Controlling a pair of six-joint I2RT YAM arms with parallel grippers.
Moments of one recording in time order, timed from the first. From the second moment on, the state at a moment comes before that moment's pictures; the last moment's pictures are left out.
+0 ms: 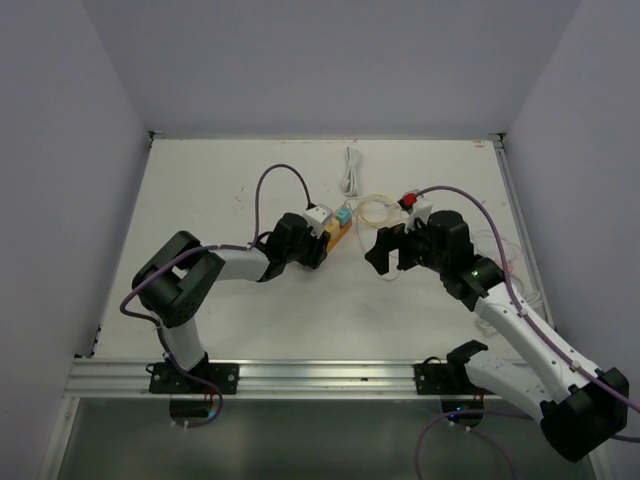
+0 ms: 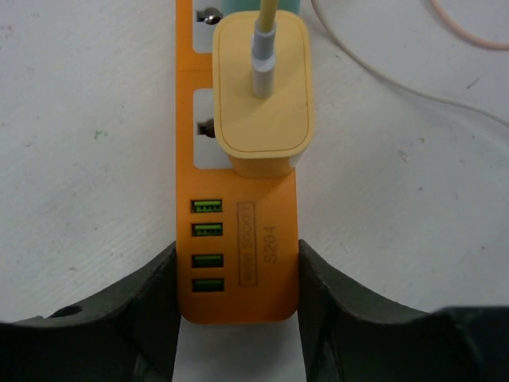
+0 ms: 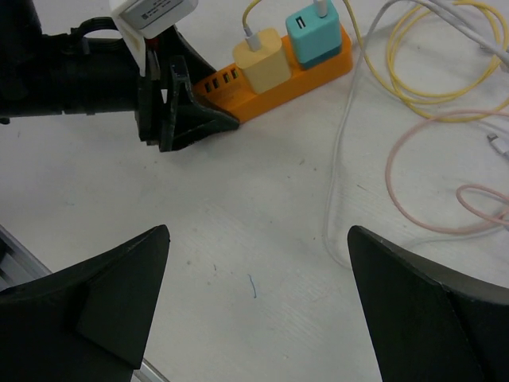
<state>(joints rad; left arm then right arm) -0.67 1.81 0.82 0.36 0.03 -0.09 0.46 0.92 0.77 -0.38 -0.20 0.21</state>
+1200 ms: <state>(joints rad) -0.71 1.72 0.76 0.27 0.11 -0.09 0.62 1.43 0.65 0.36 -0.09 0.16</state>
